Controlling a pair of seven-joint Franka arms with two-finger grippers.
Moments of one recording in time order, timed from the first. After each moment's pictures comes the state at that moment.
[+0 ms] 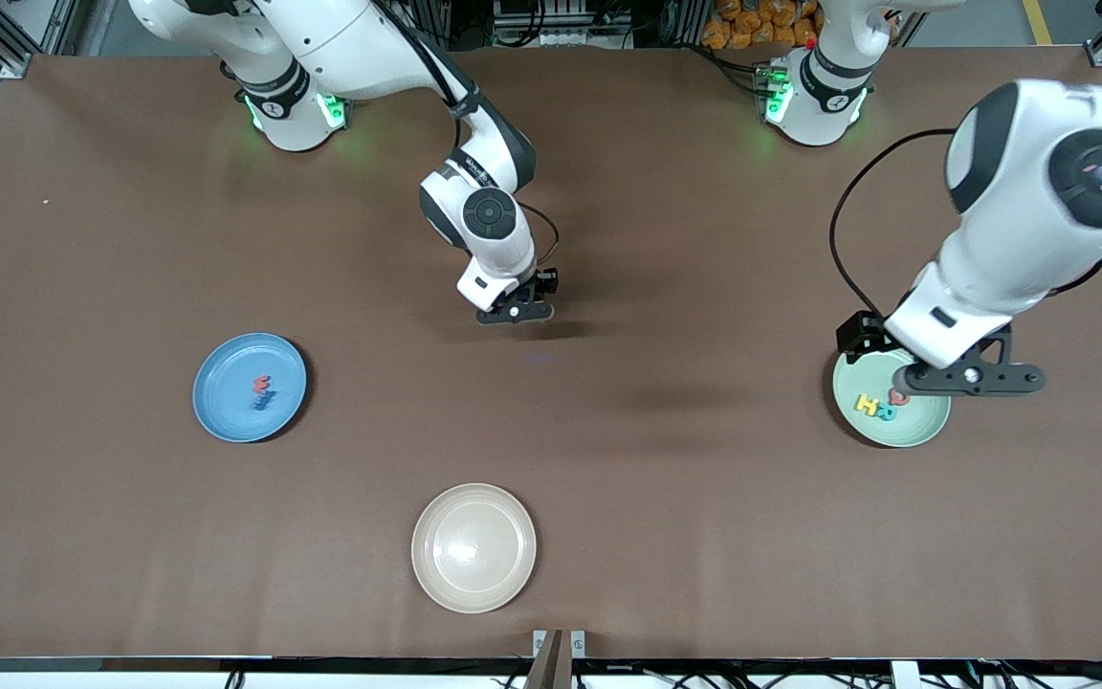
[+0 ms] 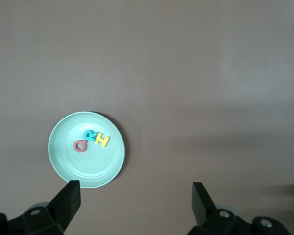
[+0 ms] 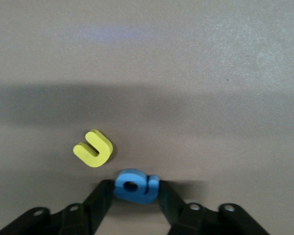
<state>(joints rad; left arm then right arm) -0.19 0.21 -0.03 -1.58 0.03 1.85 -0.19 0.73 0.60 0.10 -1.92 0.09 2.50 0.67</state>
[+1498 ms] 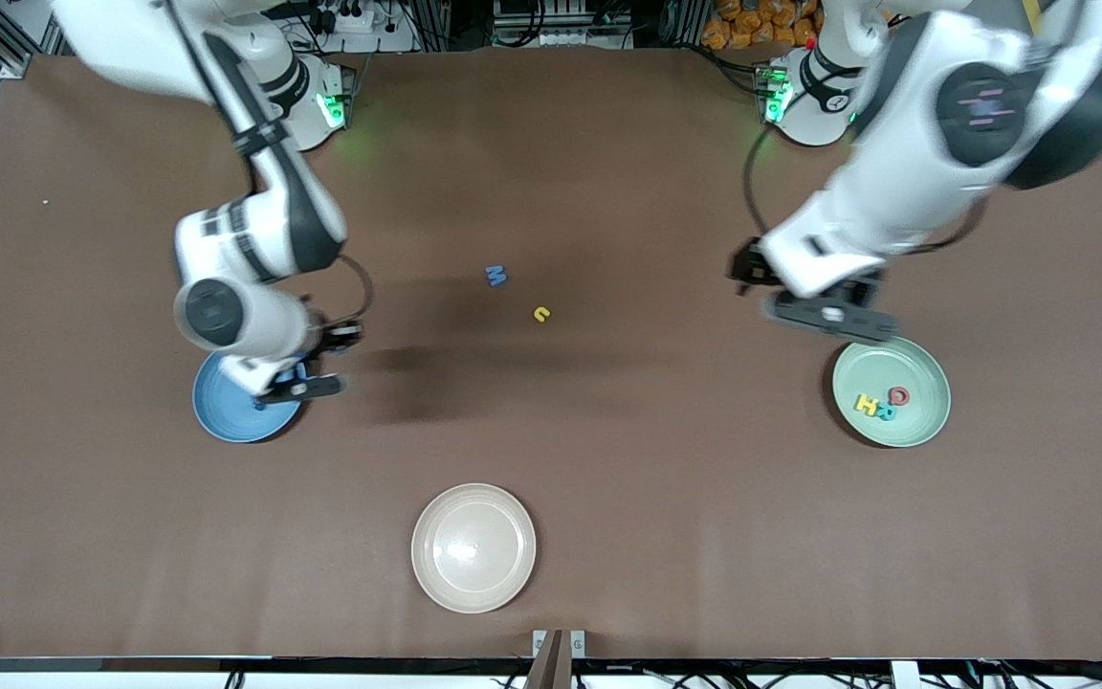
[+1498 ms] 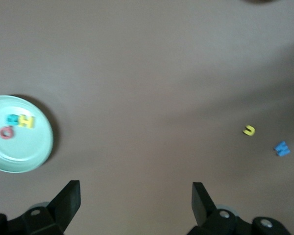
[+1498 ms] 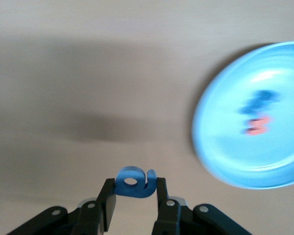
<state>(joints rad) -0.42 0.21 -0.06 -1.57 -0.06 1.73 -0.19 0.21 0.38 -0.01 -1.89 0.05 2.01 0.02</state>
